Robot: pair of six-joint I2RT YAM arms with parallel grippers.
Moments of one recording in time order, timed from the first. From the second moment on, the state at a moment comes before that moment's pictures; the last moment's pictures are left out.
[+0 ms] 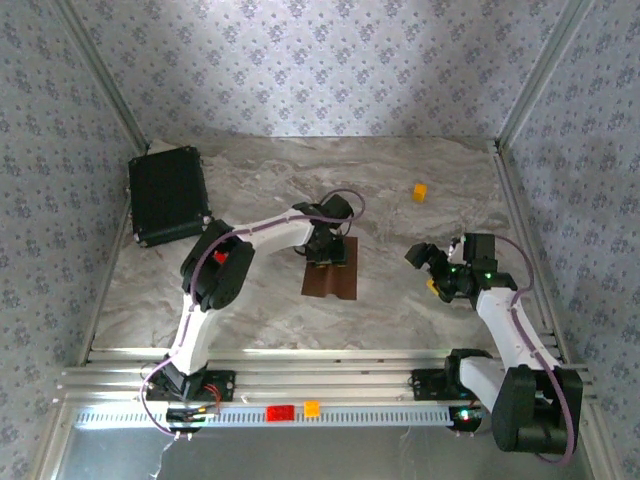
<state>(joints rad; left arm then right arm) -0.80 2.11 1.56 -0.74 0.13 -0.73 -0.06 0.99 0.53 -0.48 -0.52 0.71</state>
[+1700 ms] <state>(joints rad) -0.67 1.94 1.11 -0.18 0.65 -0.88 0.12 1.06 0.47 -0.14 -0.67 0.79</state>
